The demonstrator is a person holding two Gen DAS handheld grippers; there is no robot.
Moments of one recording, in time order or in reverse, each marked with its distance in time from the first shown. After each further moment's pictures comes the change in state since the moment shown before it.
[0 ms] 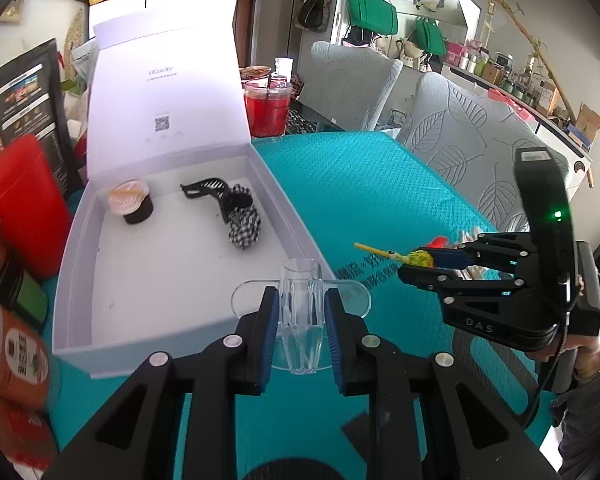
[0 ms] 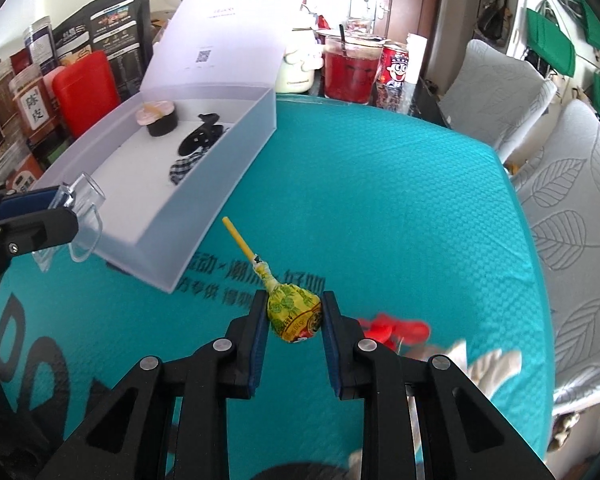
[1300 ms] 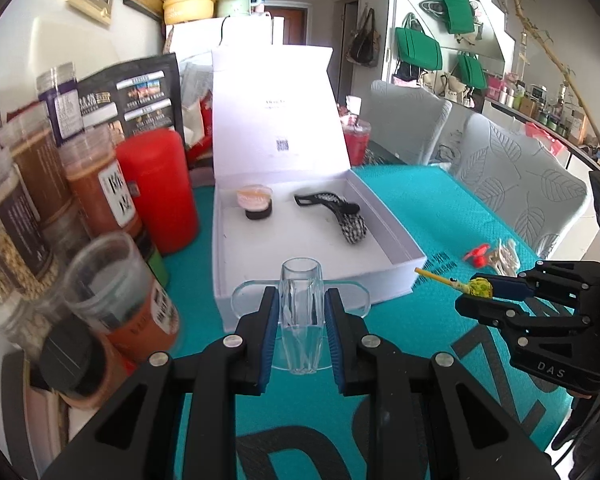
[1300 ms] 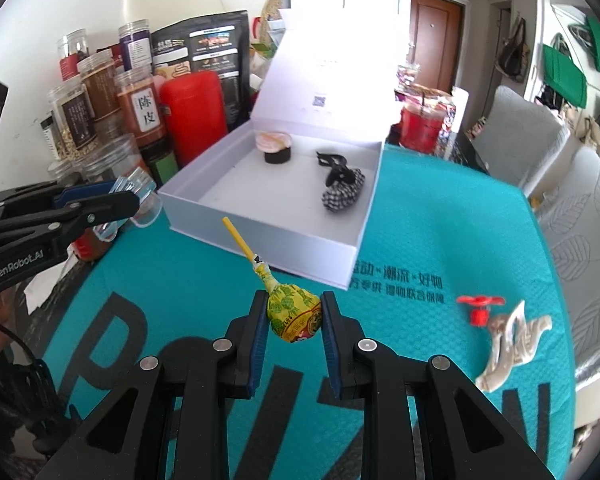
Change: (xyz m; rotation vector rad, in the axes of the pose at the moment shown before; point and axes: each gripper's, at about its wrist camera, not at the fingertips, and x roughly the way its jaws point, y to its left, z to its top) left arm -0.094 0.074 -0.038 -0.058 -0.135 0.173; right arm -0.071 0.124 -0.011 -0.067 -0.133 0.068
